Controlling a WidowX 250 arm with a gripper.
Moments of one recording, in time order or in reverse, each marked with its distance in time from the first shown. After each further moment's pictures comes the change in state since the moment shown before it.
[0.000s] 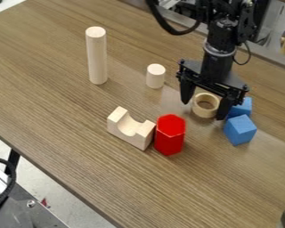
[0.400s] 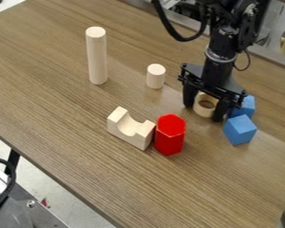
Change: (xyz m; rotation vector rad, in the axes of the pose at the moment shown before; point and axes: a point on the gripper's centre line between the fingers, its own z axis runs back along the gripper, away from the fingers) arm 0.006 0.003 -0.014 0.039 -0.007 -0.023
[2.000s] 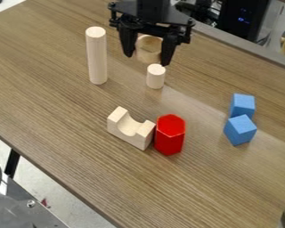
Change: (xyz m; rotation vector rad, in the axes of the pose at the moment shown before) arm -0.042 0.084 0.104 0.033 -0.092 0.316
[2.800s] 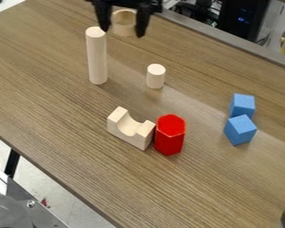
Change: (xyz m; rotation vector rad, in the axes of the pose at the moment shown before) arm 0.031 0.050 0.004 0.012 0.027 0.094
